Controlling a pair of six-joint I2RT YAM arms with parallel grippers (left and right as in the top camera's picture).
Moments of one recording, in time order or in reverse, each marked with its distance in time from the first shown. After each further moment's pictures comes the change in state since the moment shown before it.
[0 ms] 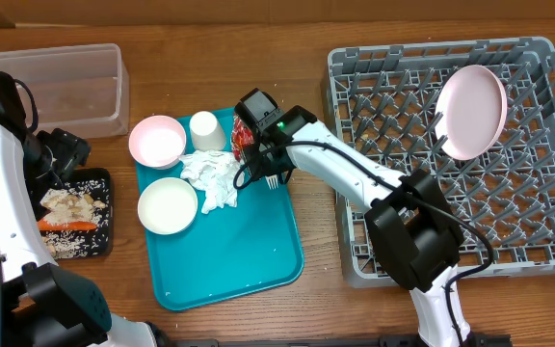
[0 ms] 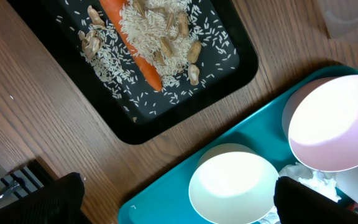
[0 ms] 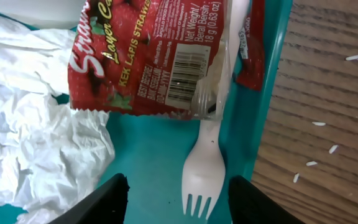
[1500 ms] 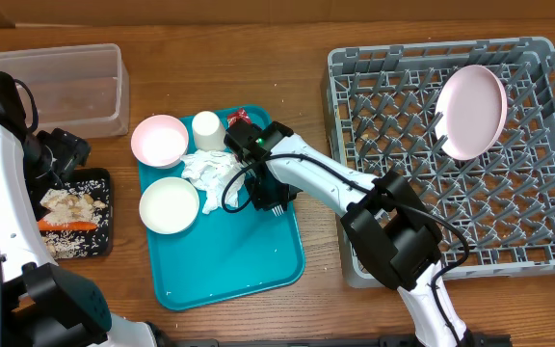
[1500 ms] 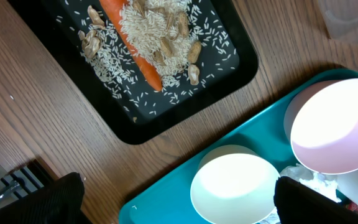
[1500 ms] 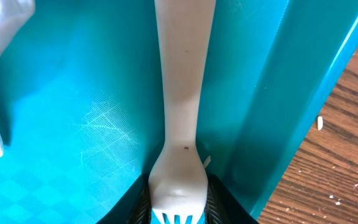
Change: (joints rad) left arm 0.000 0.000 0.000 0.000 0.000 0.000; right arm 0.074 0.073 0.012 -0.248 0.025 0.017
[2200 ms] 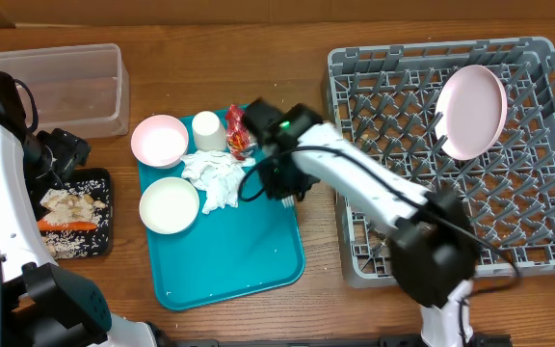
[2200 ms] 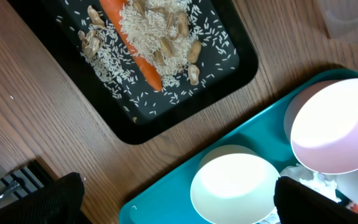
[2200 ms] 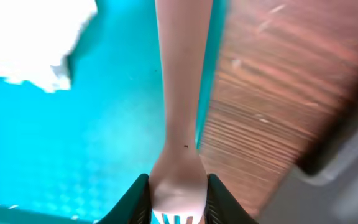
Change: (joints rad) left arm 0.000 0.000 0.000 0.000 0.000 0.000; right arm -0.059 -0.194 0.000 -0.124 -0.048 0.002
